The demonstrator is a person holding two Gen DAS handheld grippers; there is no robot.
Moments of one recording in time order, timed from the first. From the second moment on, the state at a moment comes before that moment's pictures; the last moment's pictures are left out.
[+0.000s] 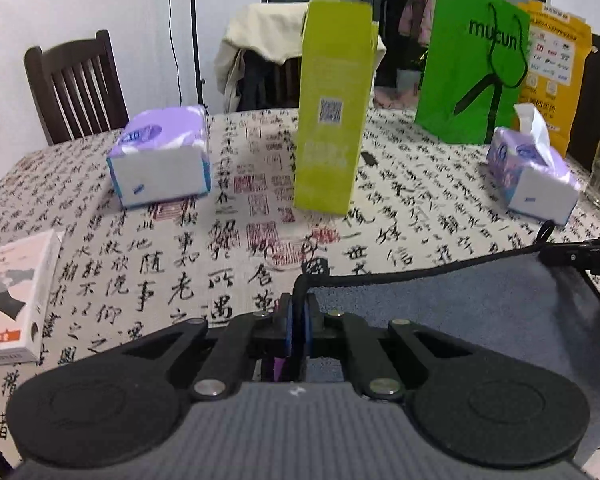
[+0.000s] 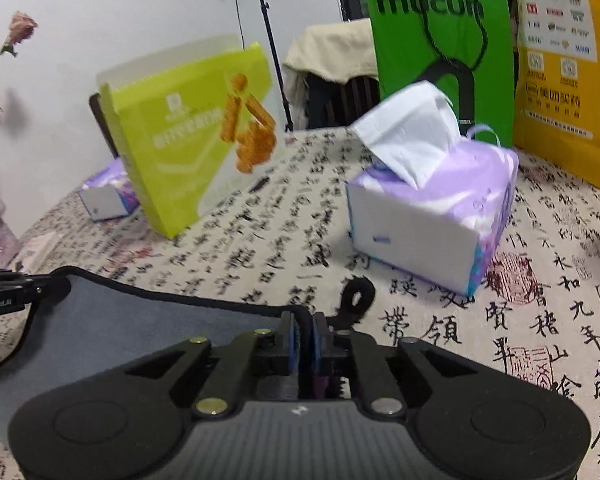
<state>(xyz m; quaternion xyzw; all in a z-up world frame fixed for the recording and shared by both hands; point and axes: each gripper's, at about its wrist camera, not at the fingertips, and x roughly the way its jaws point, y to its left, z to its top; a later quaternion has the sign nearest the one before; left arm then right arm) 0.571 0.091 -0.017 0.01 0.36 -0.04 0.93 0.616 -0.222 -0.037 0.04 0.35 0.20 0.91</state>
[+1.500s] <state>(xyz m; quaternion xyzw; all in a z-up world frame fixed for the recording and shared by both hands) 0.414 0.077 0.047 0.04 0.26 -0.01 0.96 0.473 -0.218 0.031 -0.03 0.24 0.20 0.95</state>
